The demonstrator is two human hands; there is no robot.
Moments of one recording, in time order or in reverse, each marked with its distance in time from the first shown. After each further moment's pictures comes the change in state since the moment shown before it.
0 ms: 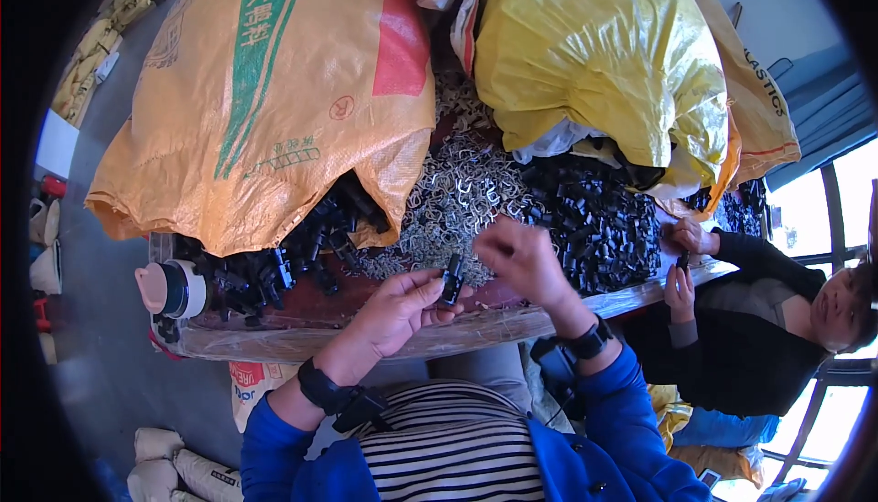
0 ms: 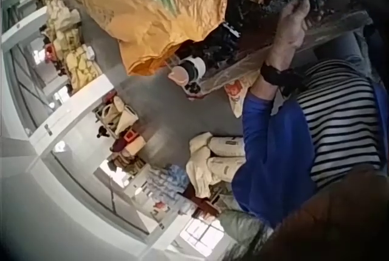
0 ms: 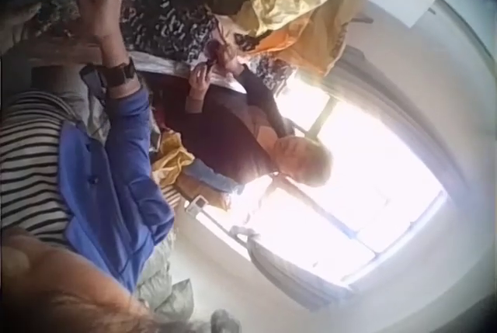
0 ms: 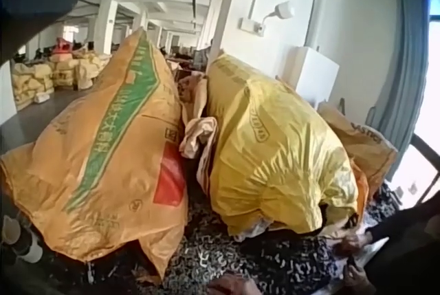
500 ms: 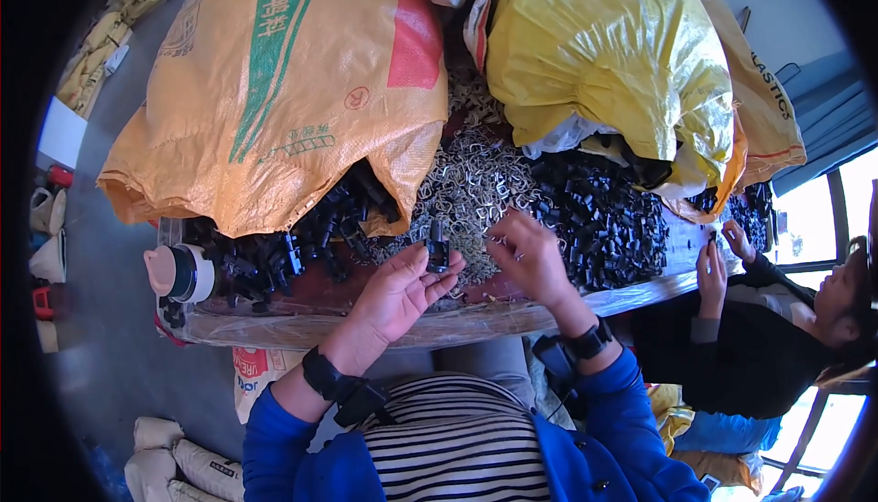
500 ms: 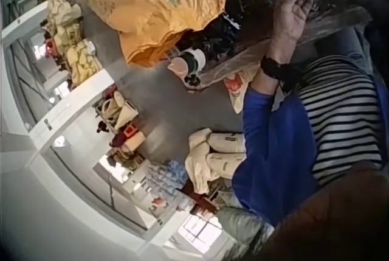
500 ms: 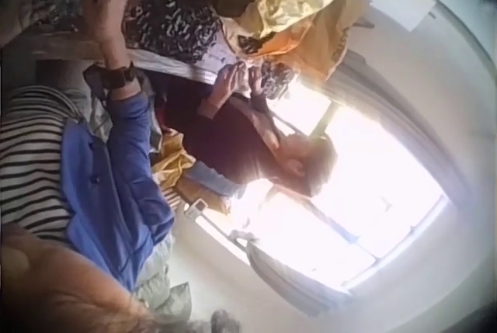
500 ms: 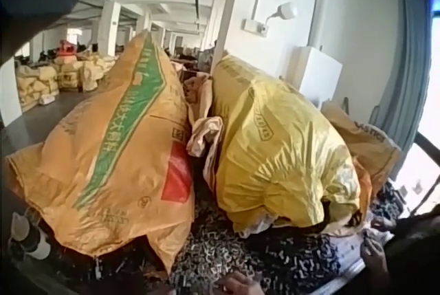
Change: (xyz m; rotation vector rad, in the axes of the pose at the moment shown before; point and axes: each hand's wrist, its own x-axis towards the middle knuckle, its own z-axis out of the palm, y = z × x) left_hand 0.001 -0.006 -0.006 -0.269 0.047 0.178; right_hand -0.012 0.023 0.010 -0.201 0.099 -0.167
